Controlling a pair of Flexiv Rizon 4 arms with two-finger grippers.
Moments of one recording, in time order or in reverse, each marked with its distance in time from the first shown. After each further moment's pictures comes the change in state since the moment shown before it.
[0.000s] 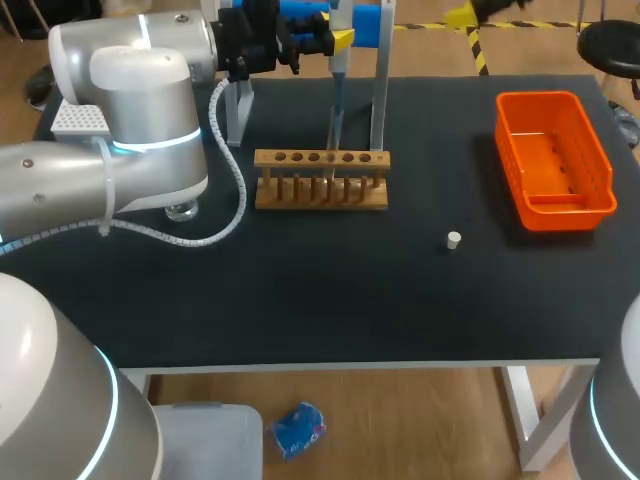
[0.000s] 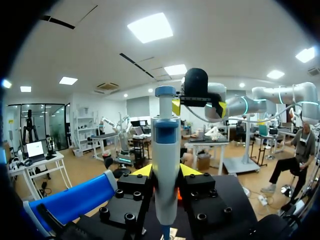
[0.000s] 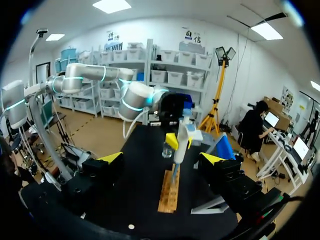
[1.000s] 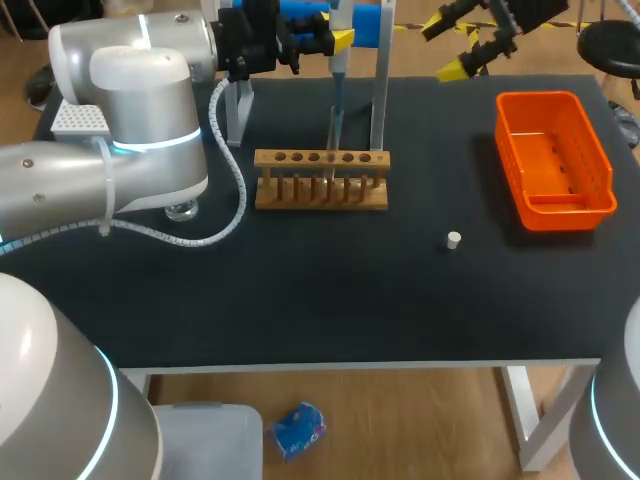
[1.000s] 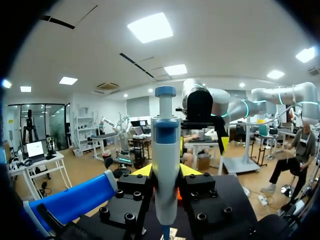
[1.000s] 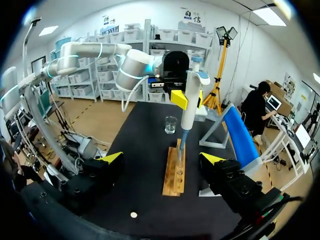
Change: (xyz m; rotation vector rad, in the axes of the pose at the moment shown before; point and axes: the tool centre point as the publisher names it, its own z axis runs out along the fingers) left arm 0.000 0.000 0.000 0.000 0.000 0.000; right arm 0.004 -0.067 0.036 0.165 -0.004 0.038
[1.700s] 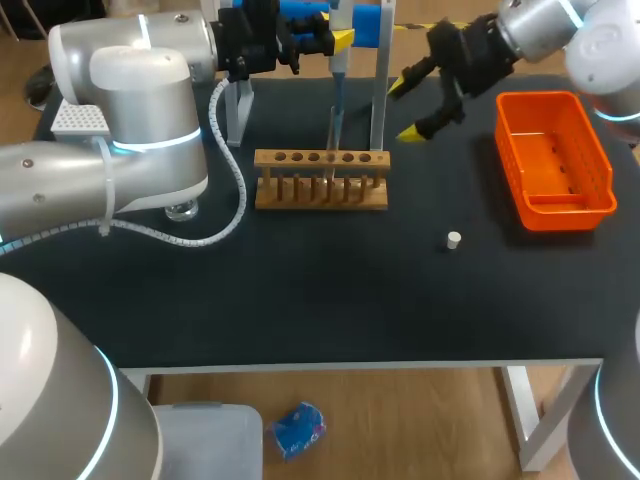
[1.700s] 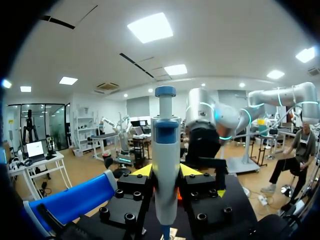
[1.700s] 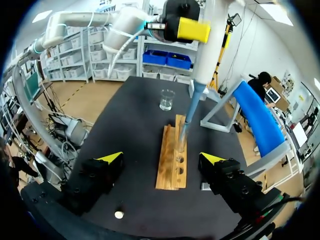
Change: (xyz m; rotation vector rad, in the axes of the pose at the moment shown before) left arm 0.000 0.000 0.000 0.000 0.000 0.000; right arm -0.006 -0.071 0.091 0.142 -0.057 -0.041
